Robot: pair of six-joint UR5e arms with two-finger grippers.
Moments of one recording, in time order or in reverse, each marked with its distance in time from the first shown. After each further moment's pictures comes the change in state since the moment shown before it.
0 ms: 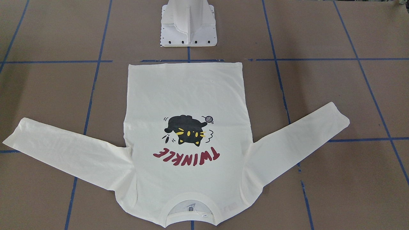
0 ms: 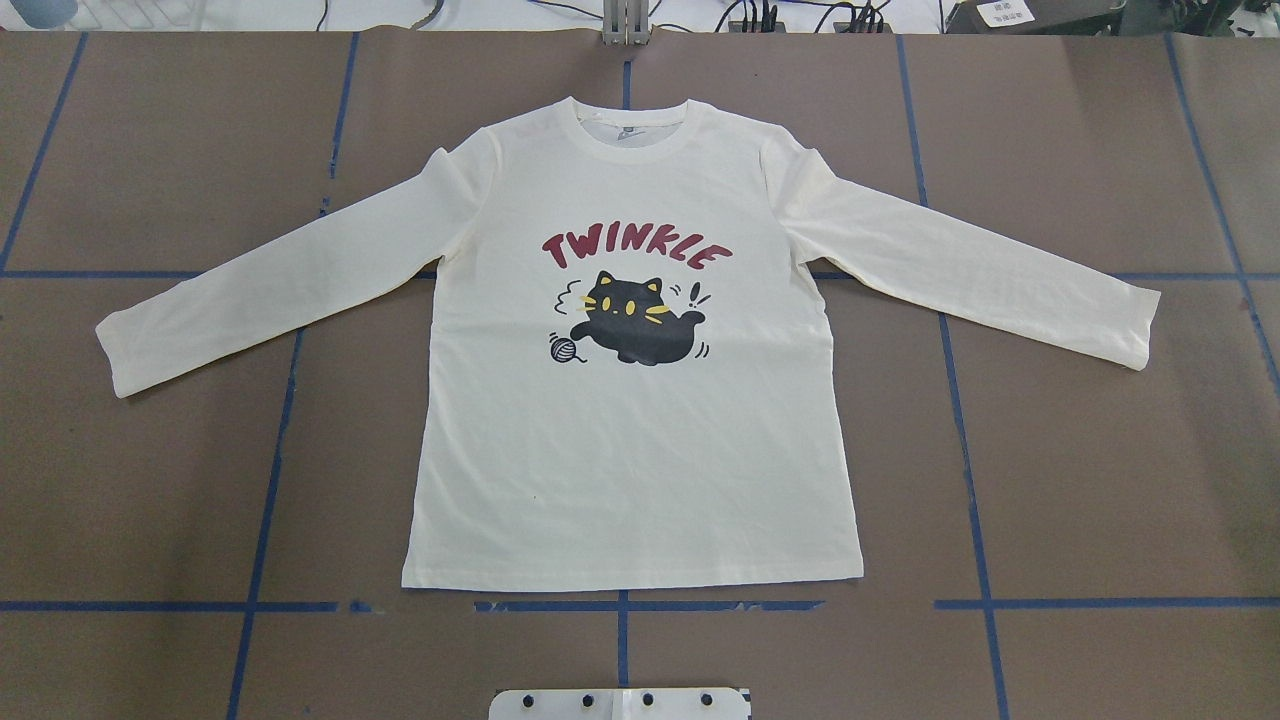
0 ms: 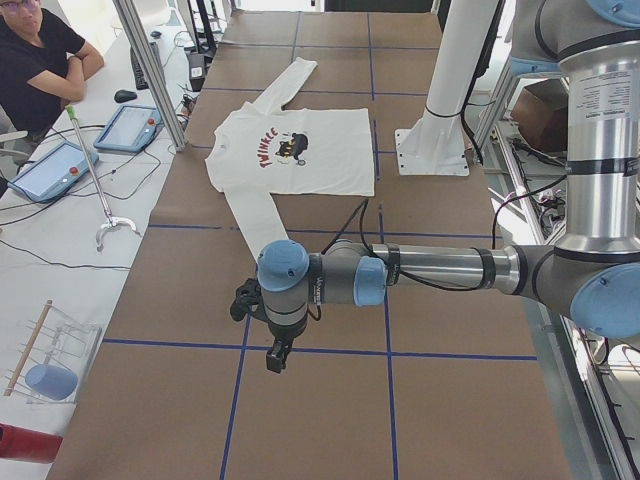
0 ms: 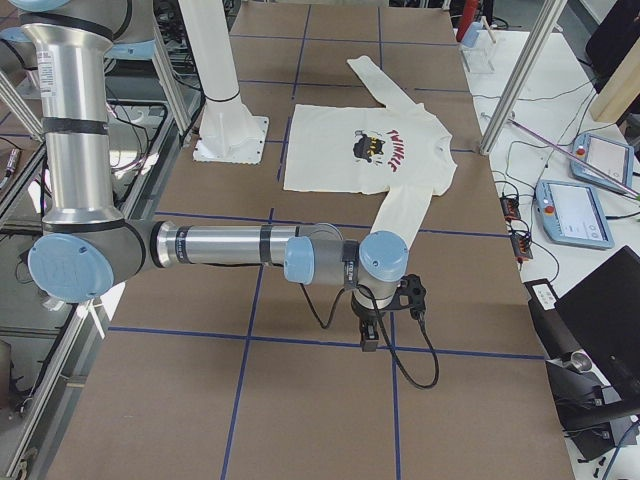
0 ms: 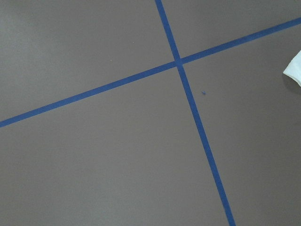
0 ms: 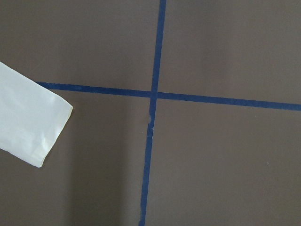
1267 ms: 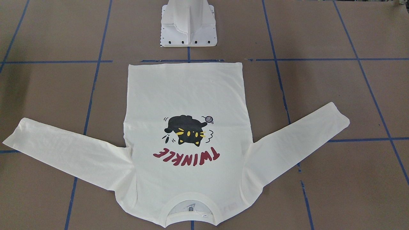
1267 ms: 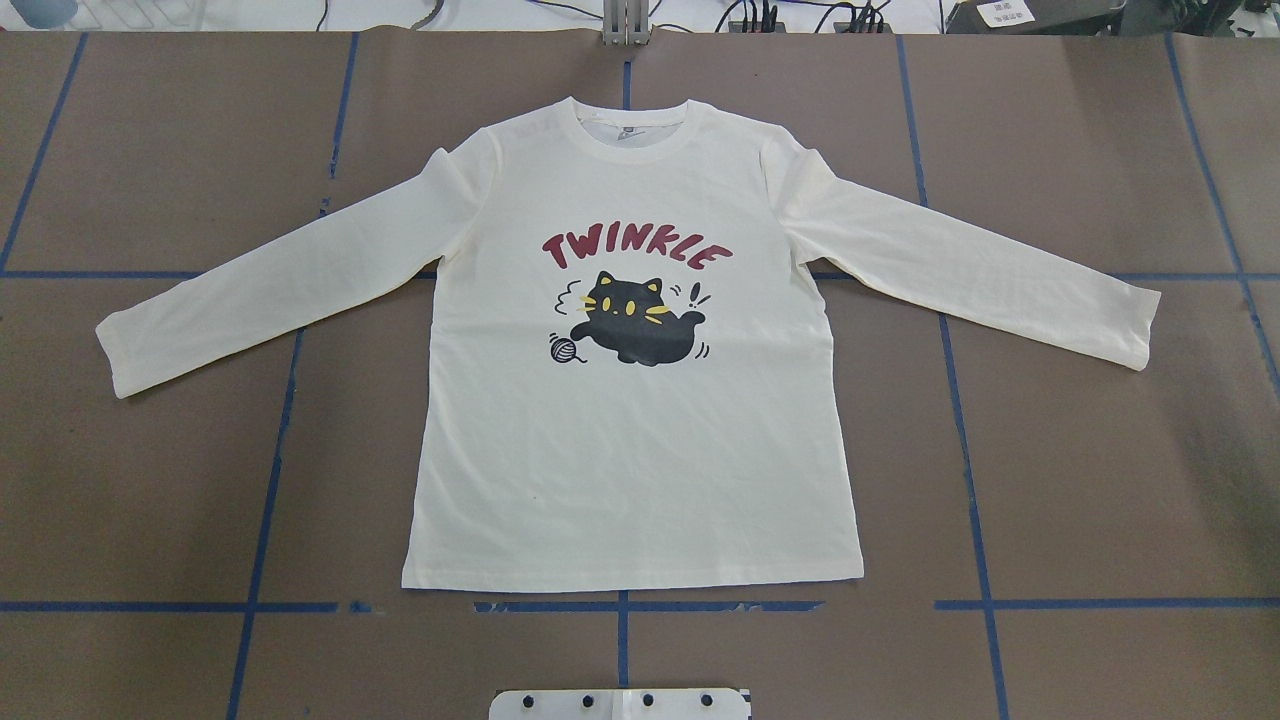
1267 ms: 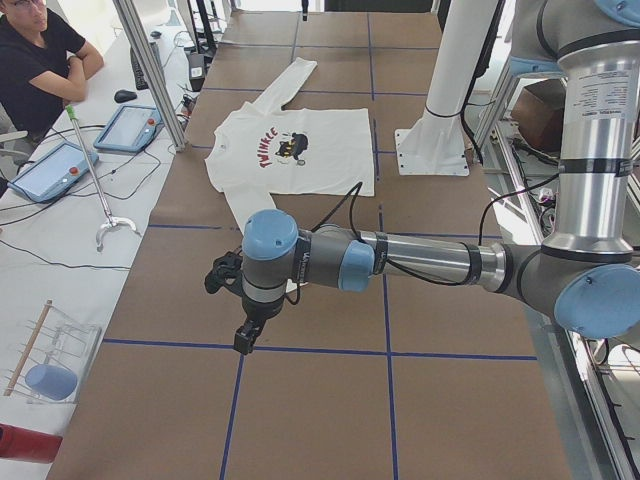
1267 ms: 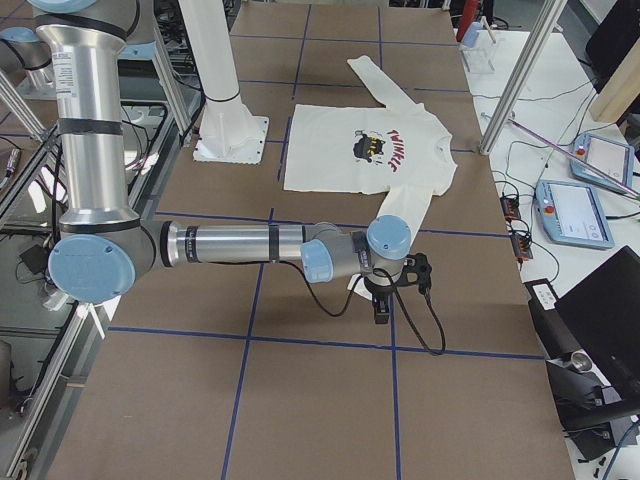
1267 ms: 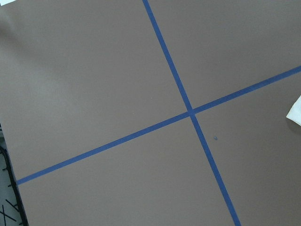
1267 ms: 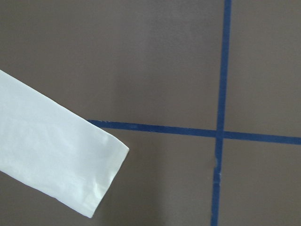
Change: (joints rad) left arm -0.030 -0.076 -0.012 -0.094 0.035 -0.006; right arm -0.201 0.021 -0.046 0.346 0.022 0.367
